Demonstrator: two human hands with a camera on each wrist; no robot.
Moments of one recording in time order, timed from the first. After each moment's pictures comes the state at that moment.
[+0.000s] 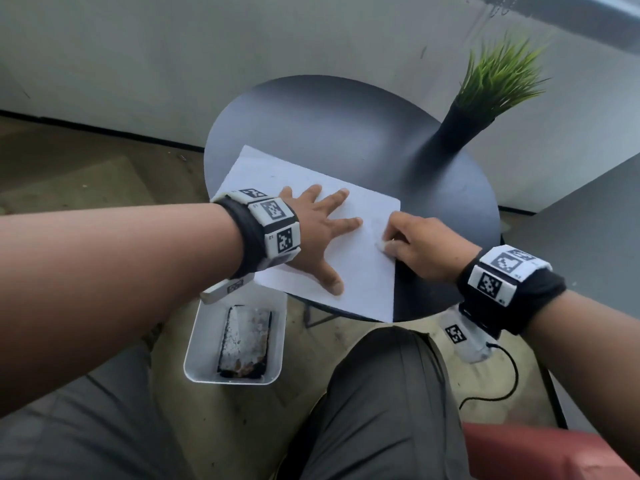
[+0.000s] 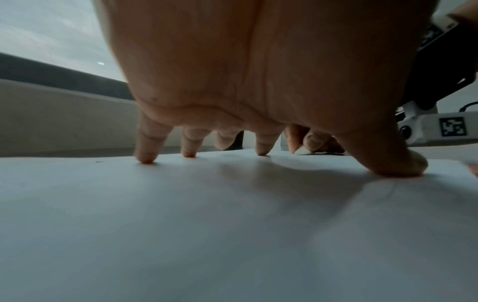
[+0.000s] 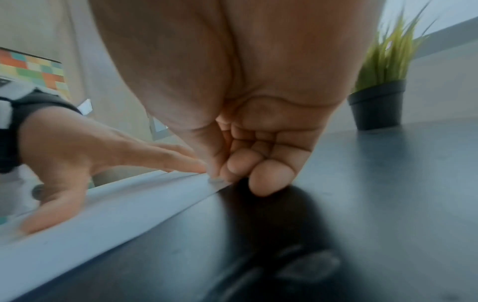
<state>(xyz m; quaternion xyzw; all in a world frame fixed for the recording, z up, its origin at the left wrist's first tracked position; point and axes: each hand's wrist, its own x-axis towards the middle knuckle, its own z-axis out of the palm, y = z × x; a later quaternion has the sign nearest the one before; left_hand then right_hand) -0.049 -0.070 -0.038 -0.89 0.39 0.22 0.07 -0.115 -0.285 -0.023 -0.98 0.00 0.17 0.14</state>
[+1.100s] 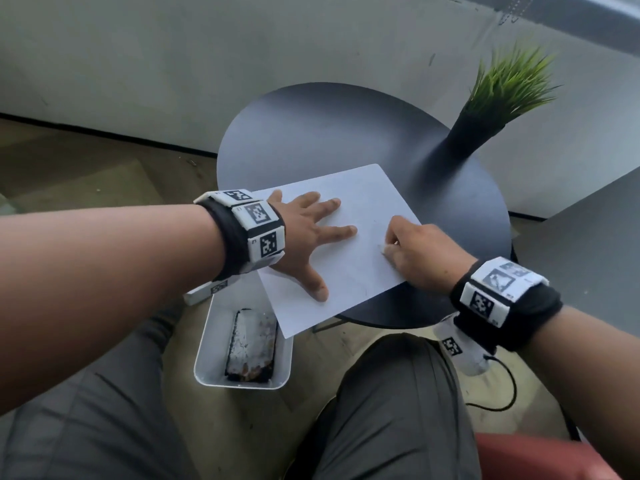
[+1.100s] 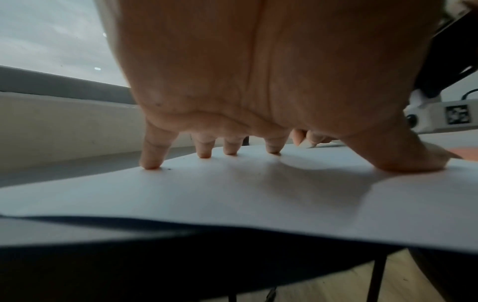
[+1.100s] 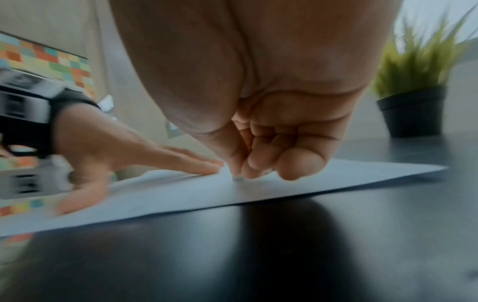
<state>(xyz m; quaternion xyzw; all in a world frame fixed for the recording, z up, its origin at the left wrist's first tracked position) -0.042 -0.041 -0.038 -0.88 0.40 0.23 0.08 -0.118 -0.256 -0.023 -0.98 0.03 0.16 0.10</state>
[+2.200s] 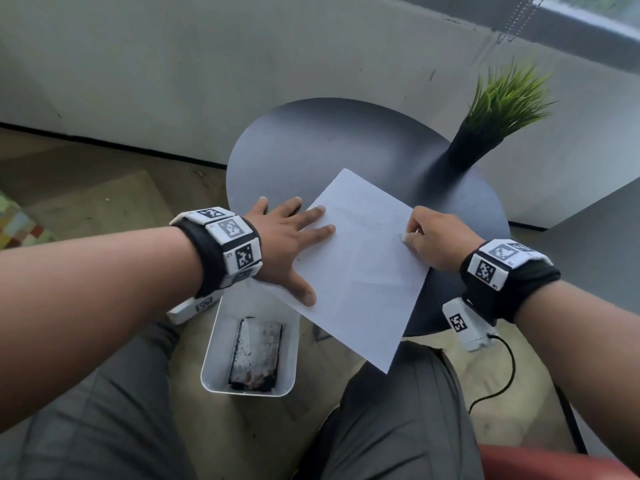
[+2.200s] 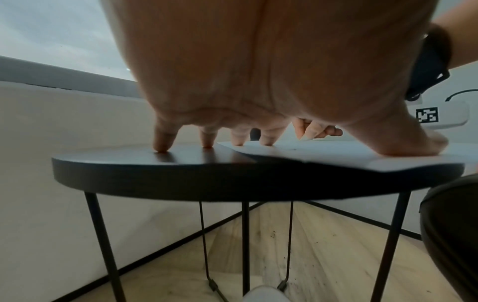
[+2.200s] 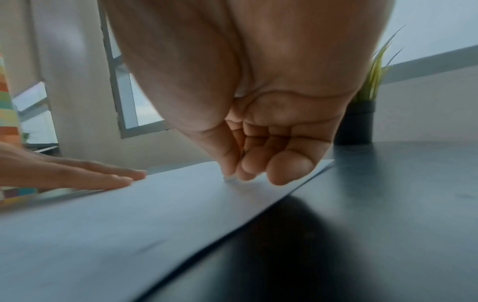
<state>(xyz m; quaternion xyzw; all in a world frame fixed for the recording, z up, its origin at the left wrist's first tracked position) -0.041 -0.006 -0.047 -0.90 0.38 0.21 0.05 -0.082 -0.292 -0.026 -0.98 0.11 0.13 0.11</state>
